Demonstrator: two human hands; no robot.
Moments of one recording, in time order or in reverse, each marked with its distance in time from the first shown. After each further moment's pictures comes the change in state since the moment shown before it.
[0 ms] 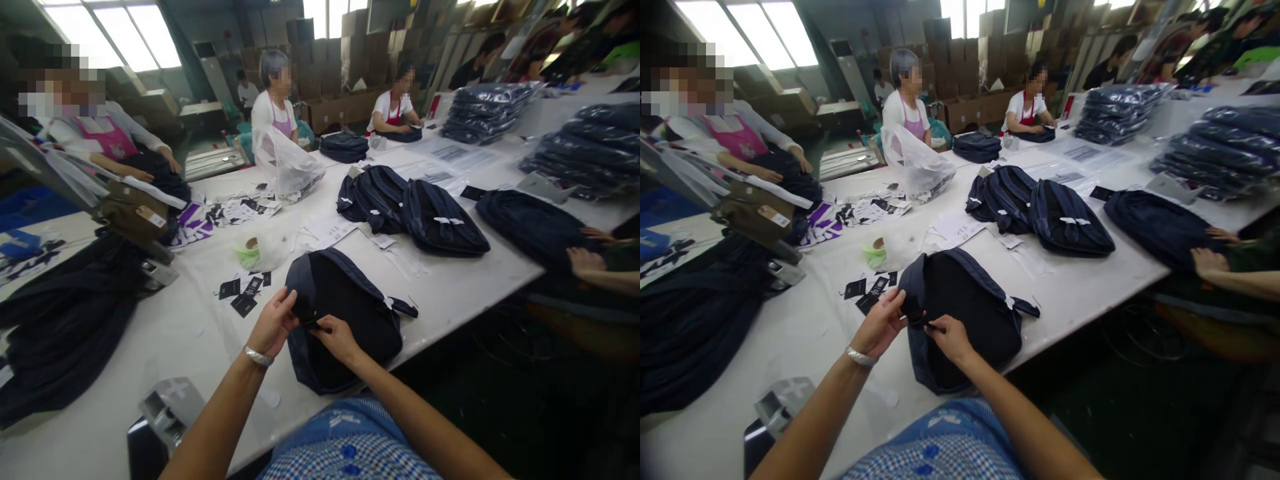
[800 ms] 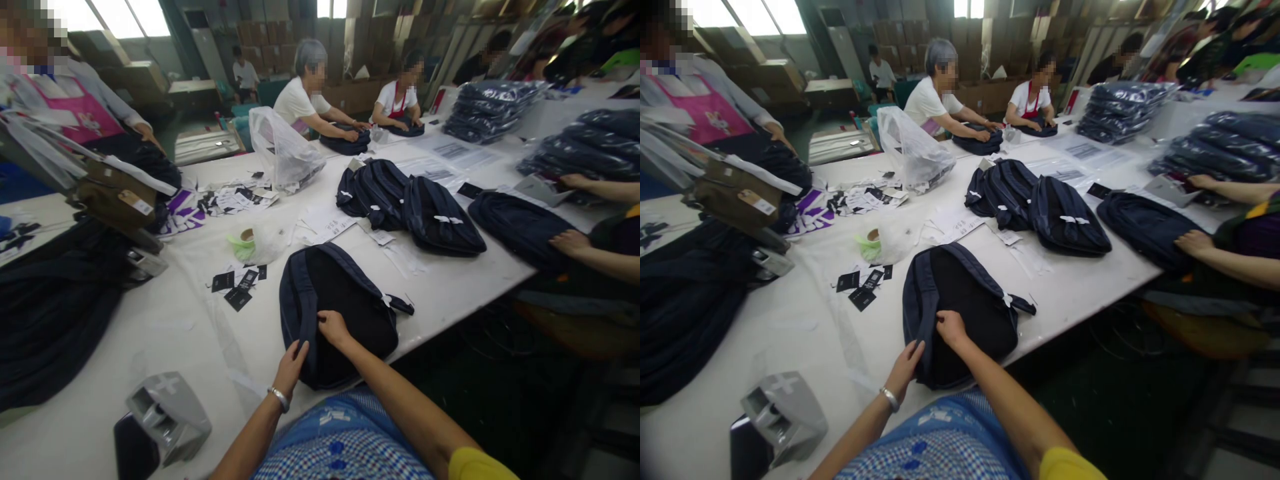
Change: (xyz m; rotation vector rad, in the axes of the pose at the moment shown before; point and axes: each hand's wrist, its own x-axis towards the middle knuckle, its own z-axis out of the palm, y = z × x) left_hand -0.019 -0.172 -0.073 0.316 0.254 -0.182; right_hand 0.036 0.067 0.005 -0.015 -0.027 0.261
